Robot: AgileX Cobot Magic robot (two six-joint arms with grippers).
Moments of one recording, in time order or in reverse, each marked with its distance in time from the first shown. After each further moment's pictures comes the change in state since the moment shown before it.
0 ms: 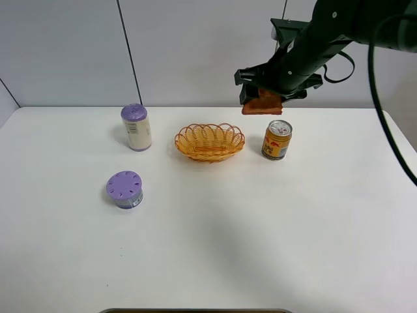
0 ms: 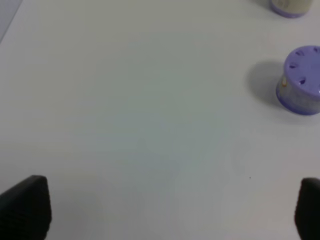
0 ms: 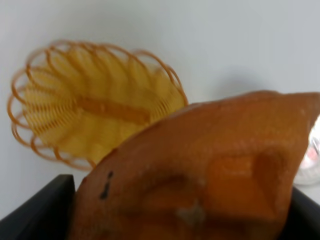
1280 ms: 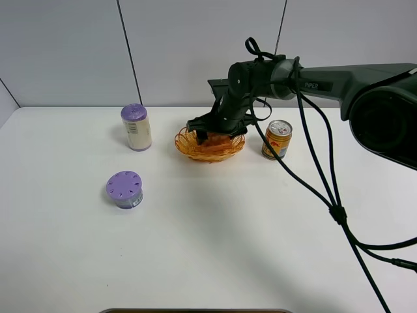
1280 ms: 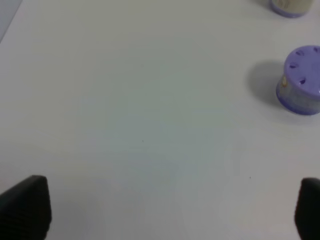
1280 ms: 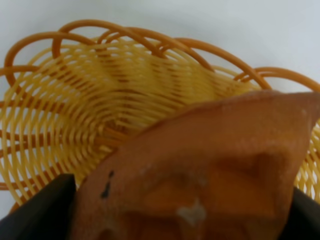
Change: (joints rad) left arm 0.000 0.000 0.000 0.000 0.000 0.000; right arm 0.128 0.479 -0.285 -0.004 -0.052 0.000
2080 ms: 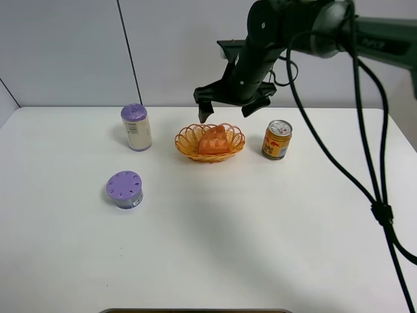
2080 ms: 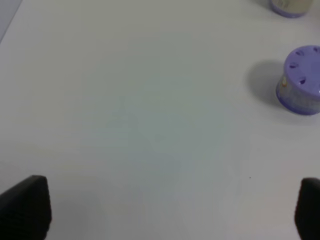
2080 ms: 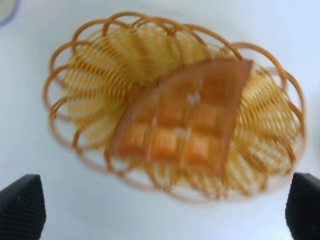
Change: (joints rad) left arm 0.000 0.000 0.000 0.000 0.000 0.000; right arm 0.001 -0.225 -0.004 -0.012 0.249 -0.011
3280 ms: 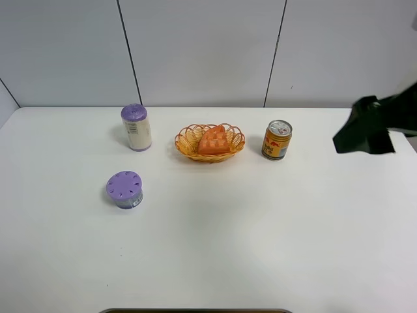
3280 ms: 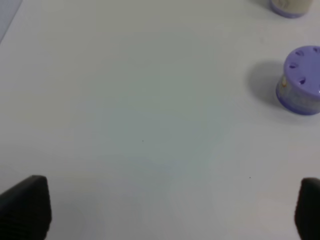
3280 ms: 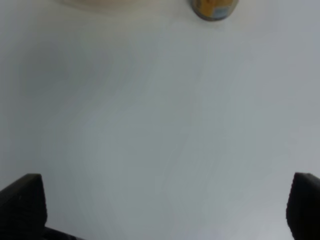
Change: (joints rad) left arm 0.000 0.000 0.000 0.000 0.000 0.000; right arm -0.001 -1.035 0.631 -0.188 0.293 0.093
